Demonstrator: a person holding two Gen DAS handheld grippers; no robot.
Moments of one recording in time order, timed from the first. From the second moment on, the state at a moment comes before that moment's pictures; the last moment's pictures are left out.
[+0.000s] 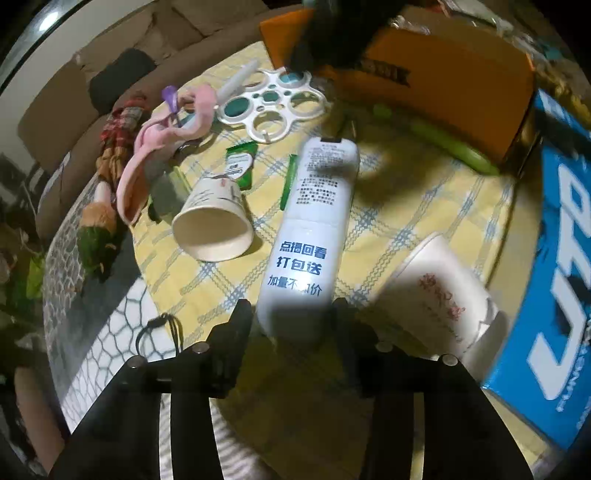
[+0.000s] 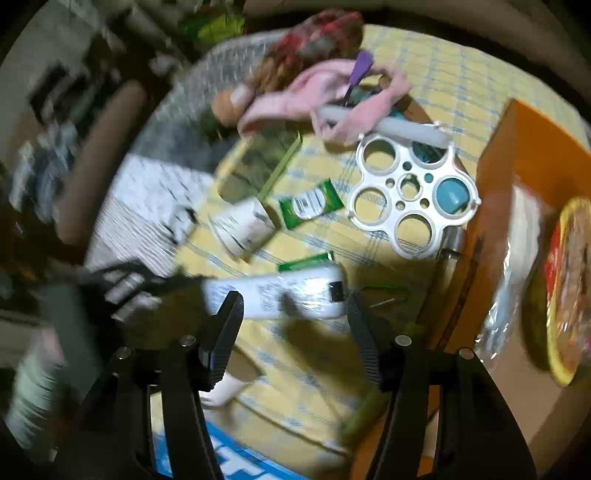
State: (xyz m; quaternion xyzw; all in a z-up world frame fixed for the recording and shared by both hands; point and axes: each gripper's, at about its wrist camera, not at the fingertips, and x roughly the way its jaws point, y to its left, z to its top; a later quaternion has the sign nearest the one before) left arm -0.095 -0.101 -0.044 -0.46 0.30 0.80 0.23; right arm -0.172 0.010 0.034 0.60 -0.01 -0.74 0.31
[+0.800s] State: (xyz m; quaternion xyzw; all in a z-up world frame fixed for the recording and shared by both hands) left arm -0.122 -0.214 -0.086 -0.56 -0.55 0.56 0.27; right arm -0.148 0.092 0.110 0.52 -0.14 -0.77 0.34
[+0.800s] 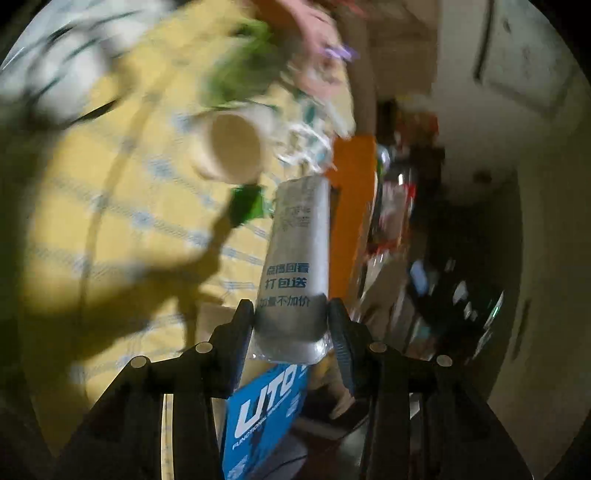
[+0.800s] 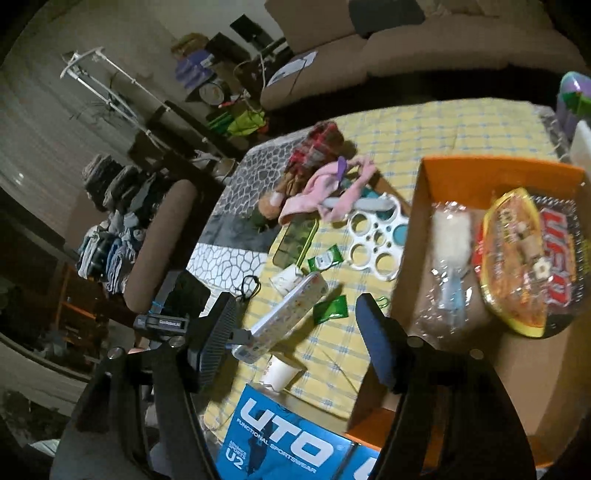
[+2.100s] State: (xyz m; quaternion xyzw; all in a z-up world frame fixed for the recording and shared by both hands) left arm -0.104 -0.142 -0.041 -0.50 0.10 0.83 0.23; right arm -0.190 -0.066 -0.048 0.66 -0.05 -0.70 0.26
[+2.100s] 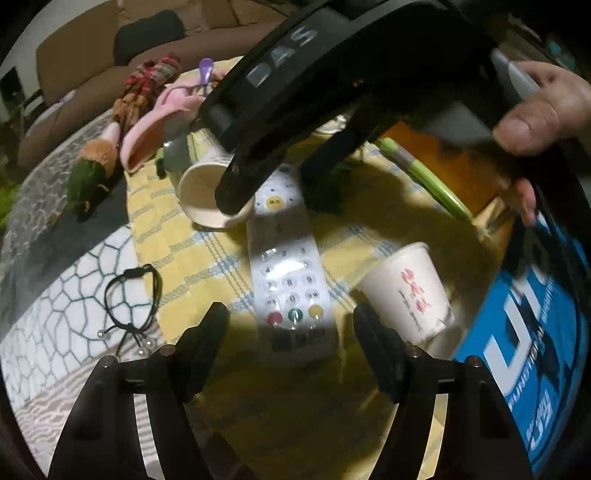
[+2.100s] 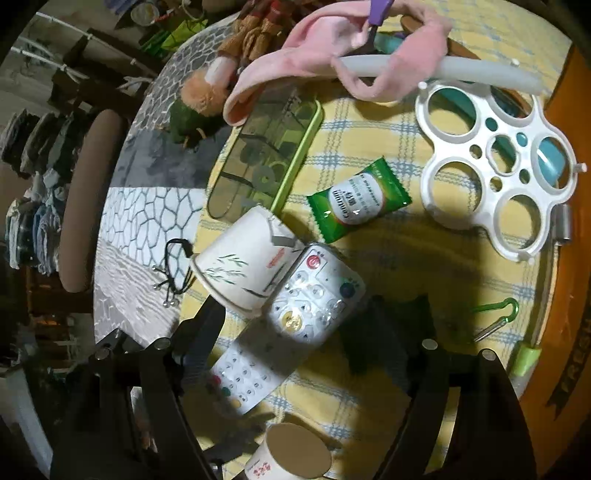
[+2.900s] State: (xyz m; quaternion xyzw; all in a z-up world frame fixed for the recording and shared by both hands) left arm -0.115 -0.156 -0.058 -0.49 0.14 0.83 0.22; right arm -0.174 -0.050 -0.042 0.67 0.02 -0.66 0.33
